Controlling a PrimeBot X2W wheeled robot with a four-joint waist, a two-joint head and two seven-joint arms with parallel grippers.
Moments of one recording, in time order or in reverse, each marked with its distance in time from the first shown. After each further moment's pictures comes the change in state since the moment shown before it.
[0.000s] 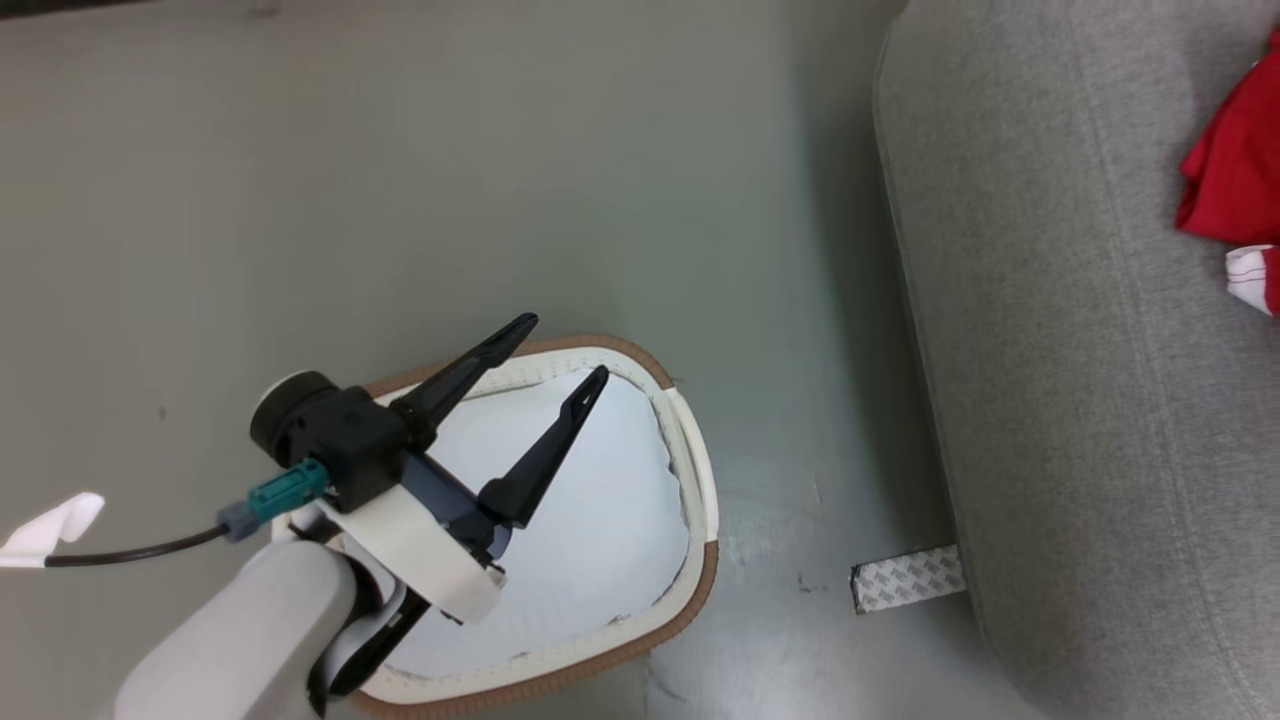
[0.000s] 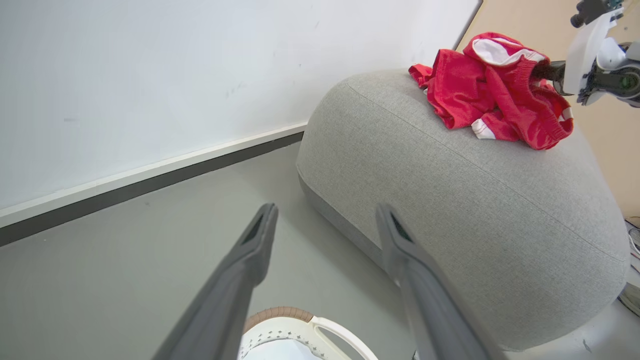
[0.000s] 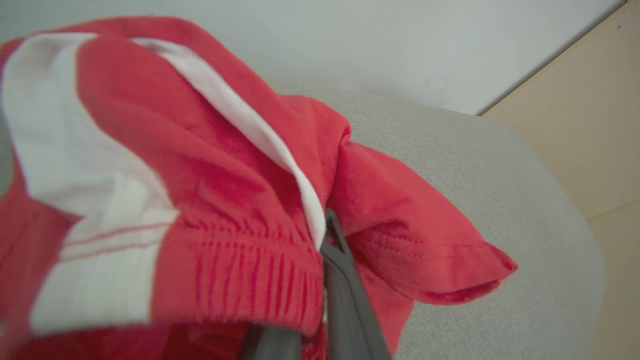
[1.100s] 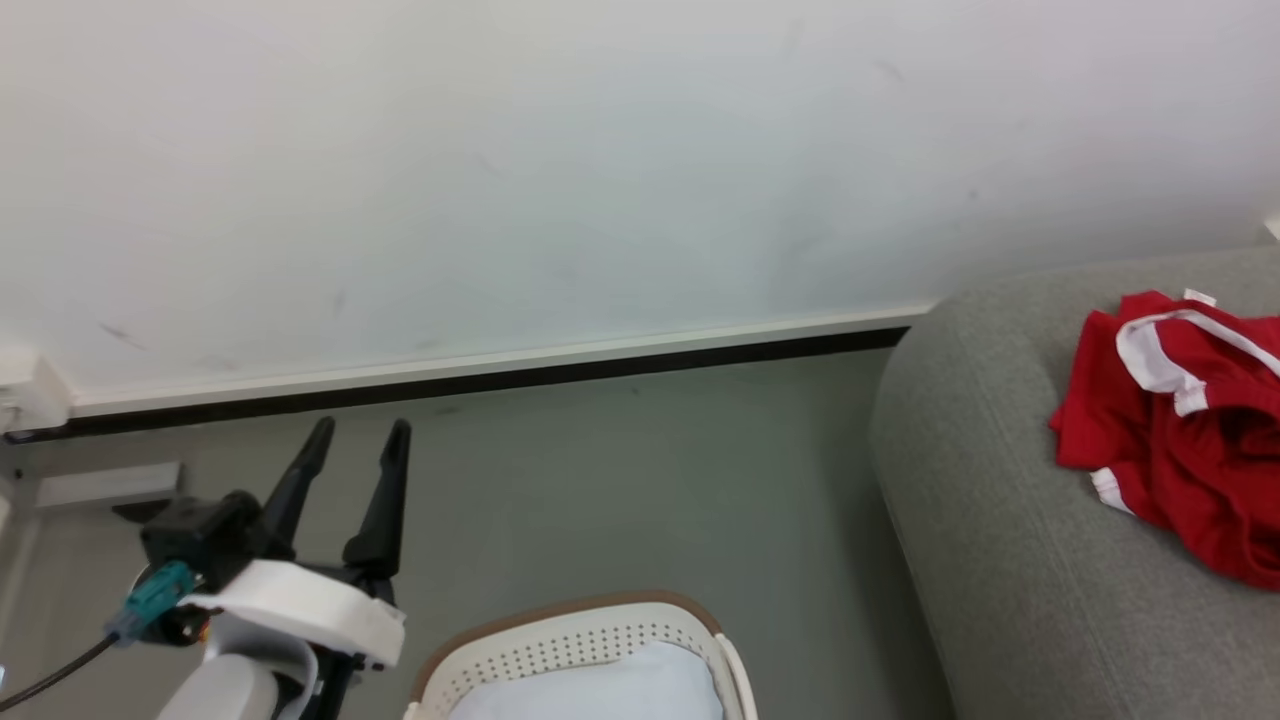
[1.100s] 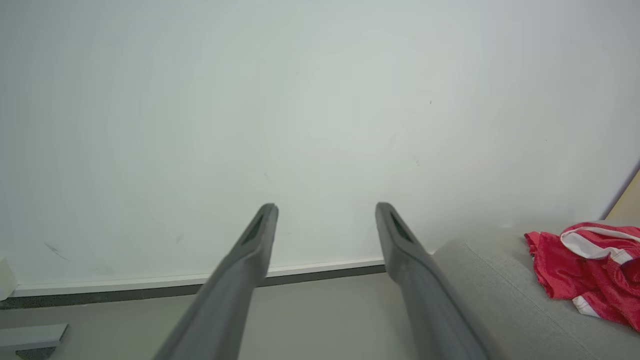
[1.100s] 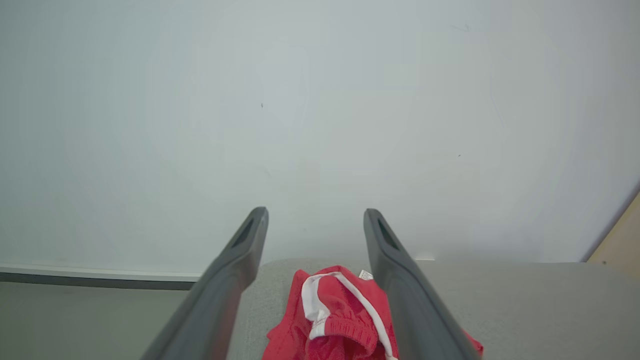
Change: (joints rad) left arm 0.291 -0.133 0.328 0.152 -0.059 0.153 -0.044; right arm 0.429 -0.053 0.292 -0.430 0.403 0.000 -0.037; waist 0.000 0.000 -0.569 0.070
